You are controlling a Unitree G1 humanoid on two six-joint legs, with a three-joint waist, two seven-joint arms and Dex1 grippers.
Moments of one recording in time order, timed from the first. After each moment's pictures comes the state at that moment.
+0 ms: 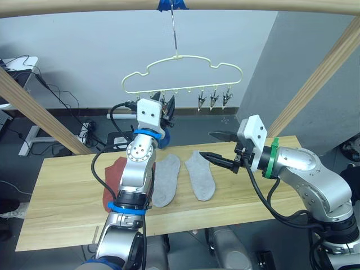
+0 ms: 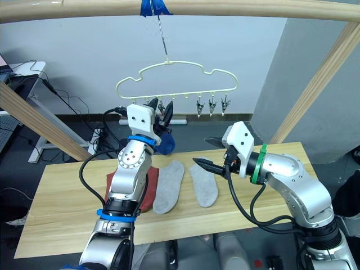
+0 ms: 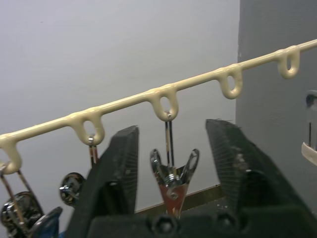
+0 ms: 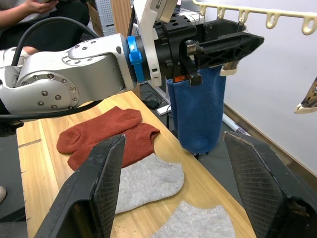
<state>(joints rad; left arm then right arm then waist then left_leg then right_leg) -0.55 0.11 0.03 0.16 -0.07 -0.02 -0.16 -0.39 -0.55 0.10 -0.57 0.50 0.73 0.69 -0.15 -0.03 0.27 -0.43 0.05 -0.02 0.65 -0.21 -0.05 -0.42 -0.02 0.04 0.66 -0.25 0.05</state>
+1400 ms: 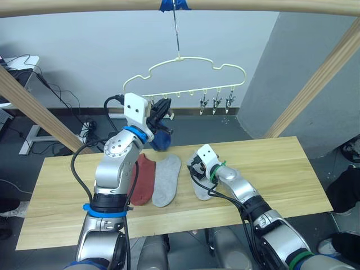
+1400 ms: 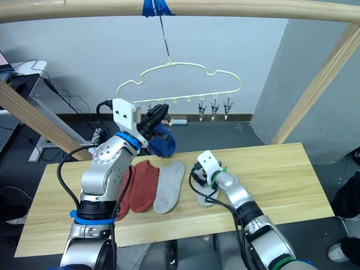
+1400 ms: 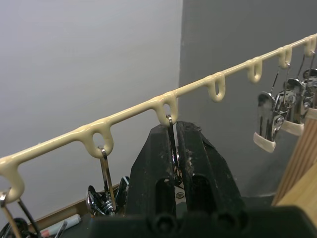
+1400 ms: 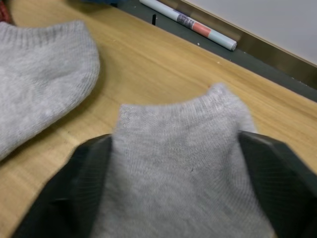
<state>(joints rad) -0.53 0.28 0.07 -0.04 -0.32 0.33 -0.44 -0.58 -0.05 0.31 0.66 -0.03 0.21 0.31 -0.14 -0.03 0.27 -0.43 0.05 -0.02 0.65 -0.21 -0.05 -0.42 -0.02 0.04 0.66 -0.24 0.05</state>
